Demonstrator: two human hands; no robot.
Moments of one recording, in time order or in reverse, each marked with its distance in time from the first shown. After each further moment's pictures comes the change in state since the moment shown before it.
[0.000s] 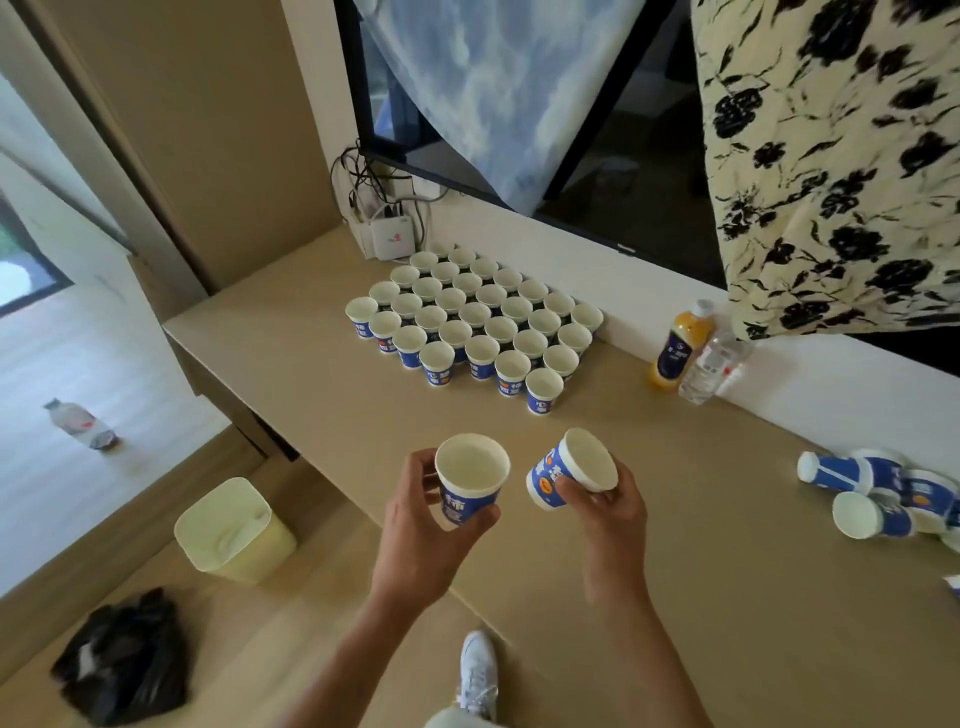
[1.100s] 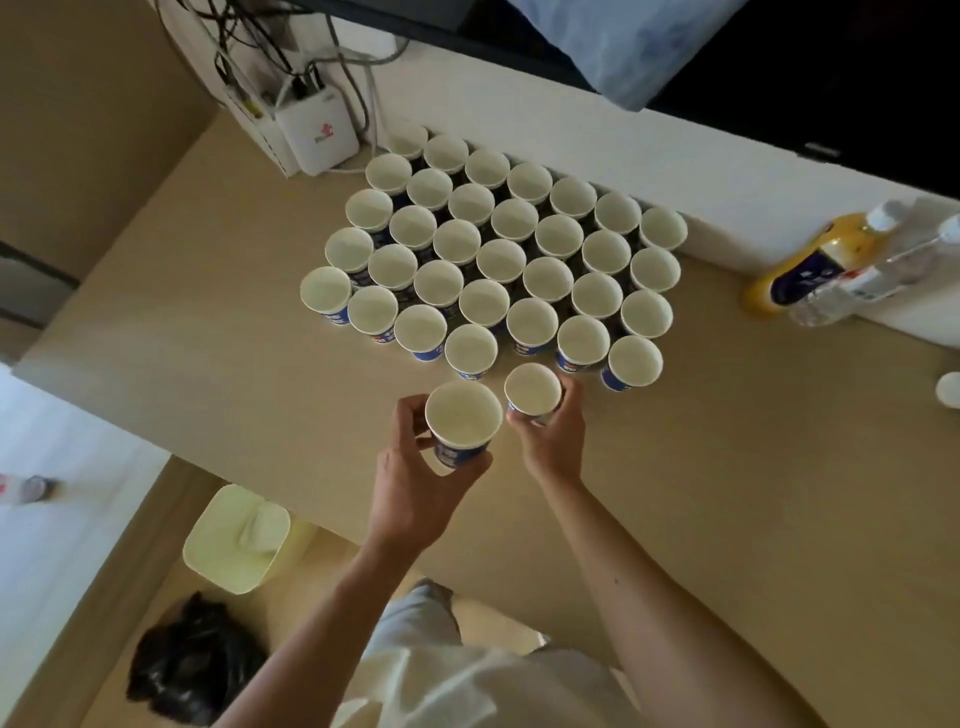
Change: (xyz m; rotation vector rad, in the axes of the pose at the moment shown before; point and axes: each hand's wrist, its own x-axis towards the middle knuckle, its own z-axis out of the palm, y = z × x) left_hand 0.268 -0.118 -0.053 0.091 -0.273 -0.155; right_hand 0.198 0.179 0.198 -0.561 0.305 0.093
